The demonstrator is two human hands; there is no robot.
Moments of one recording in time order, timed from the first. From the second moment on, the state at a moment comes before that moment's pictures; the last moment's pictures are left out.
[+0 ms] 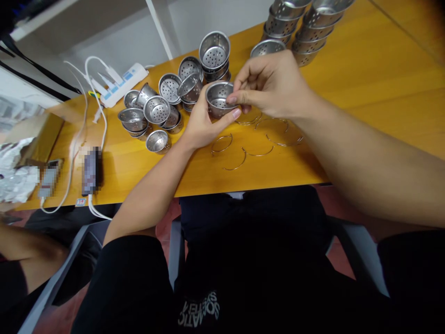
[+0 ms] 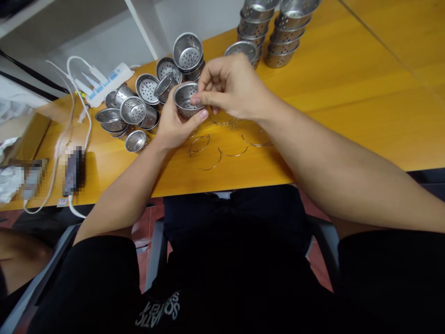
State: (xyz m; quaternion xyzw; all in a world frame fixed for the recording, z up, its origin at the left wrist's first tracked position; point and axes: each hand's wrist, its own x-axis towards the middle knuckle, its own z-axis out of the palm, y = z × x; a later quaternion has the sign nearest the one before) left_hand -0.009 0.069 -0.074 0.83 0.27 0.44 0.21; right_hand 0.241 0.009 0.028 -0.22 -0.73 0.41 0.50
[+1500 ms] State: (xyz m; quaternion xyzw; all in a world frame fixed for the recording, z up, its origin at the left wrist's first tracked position) left_hand -0.014 0.052 -0.049 0.76 0.35 0.47 0.27; right_hand 0.274 0.016 0.030 -0.39 -0.81 0.14 0.42
